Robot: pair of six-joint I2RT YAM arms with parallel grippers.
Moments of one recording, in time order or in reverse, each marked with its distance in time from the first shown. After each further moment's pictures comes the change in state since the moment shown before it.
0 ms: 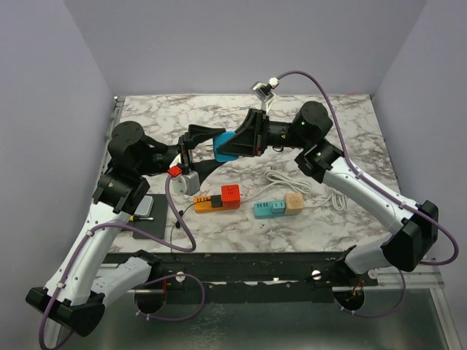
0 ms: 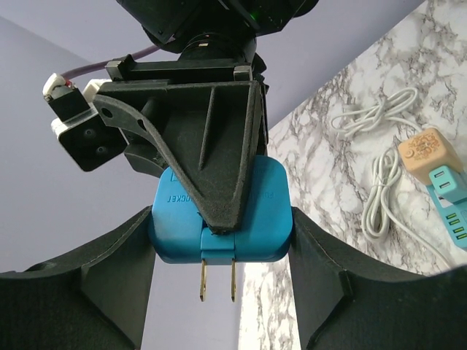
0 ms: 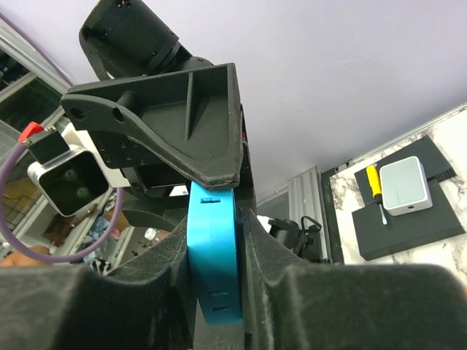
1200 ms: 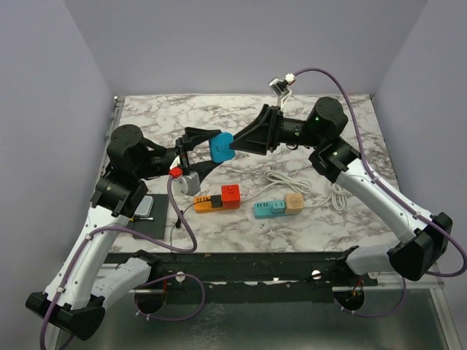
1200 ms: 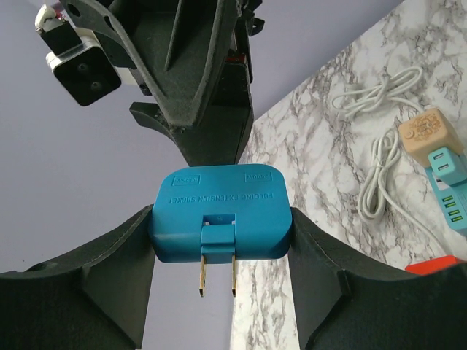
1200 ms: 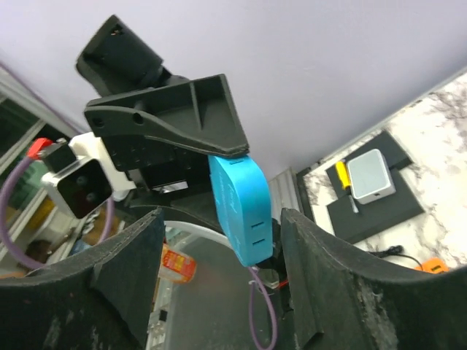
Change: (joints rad) left arm 0.015 -0.031 -0.036 -0.045 -0.041 0.015; right arm -0.076 -0.082 0.002 -0.196 0.048 -0.090
